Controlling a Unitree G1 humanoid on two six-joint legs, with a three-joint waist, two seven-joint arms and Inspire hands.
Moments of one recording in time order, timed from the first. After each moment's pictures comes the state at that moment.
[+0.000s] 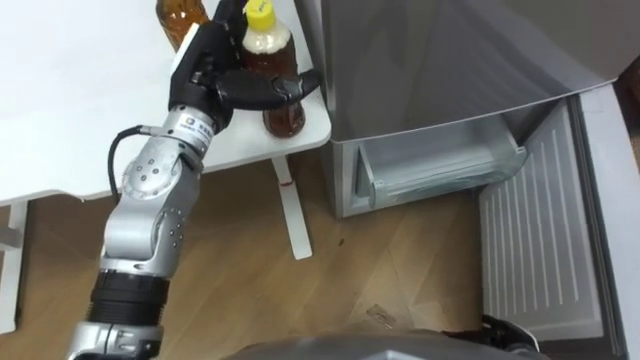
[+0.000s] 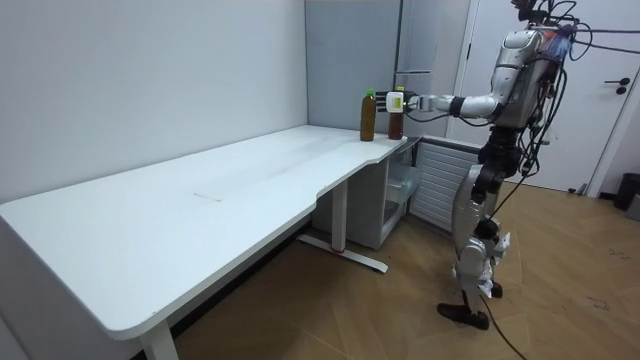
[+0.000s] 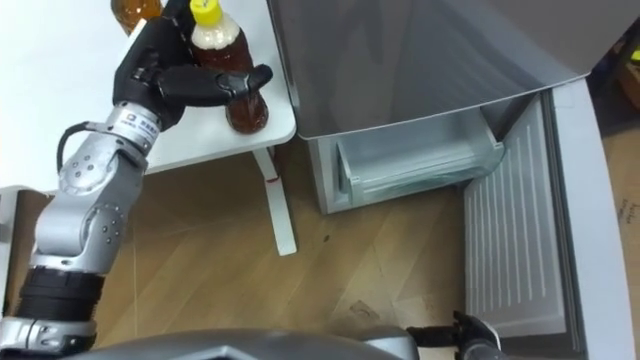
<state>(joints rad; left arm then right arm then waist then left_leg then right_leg) -0.12 0.23 -0.05 0.02 -0.36 0.11 -0.11 0.10 -0.24 0.01 1.18 0.10 0.04 0.00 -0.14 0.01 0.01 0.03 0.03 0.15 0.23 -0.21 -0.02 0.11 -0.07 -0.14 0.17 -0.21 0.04</state>
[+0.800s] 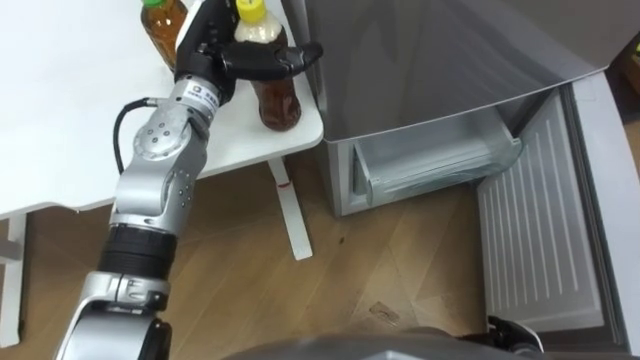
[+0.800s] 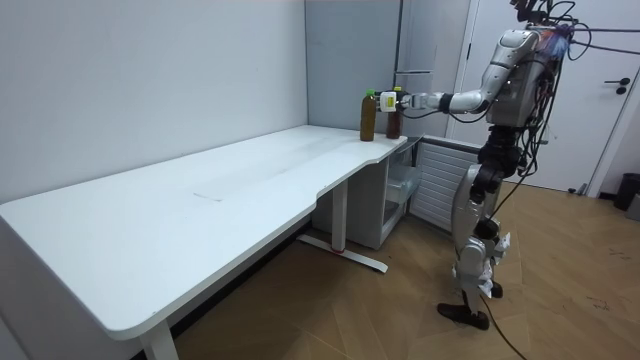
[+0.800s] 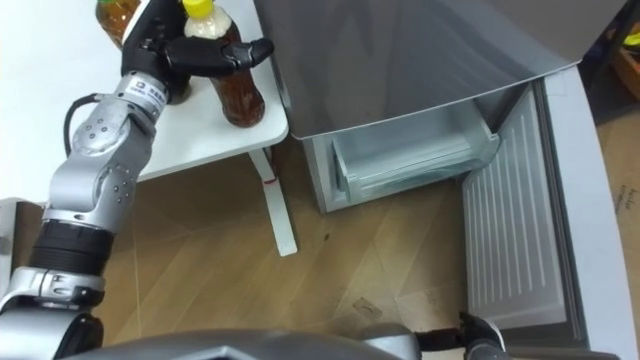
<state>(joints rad) -0.26 0.23 -0.06 0.19 -0.36 0.11 -0.07 0.09 -0.25 0.02 1.20 0.06 0.05 -0.04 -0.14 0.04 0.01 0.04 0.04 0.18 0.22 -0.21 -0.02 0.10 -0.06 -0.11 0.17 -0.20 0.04</state>
